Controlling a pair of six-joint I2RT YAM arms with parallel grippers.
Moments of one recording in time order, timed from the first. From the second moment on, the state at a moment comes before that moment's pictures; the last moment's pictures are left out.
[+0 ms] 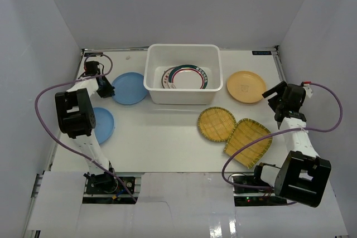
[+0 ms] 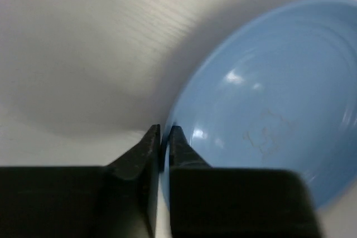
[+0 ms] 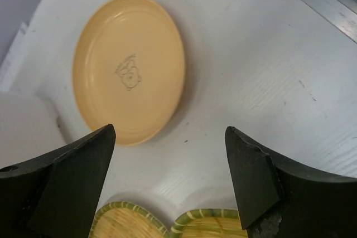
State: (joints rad) left arm 0.17 1.96 1.33 -0.39 0.04 -0.42; right arm -0.23 1.13 0.68 -0.09 0.02 0.66
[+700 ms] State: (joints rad) left arm 0.23 1.28 1.24 -0.24 0.11 -0.71; right arm -0.24 1.76 0.92 0.07 -0.09 0.68
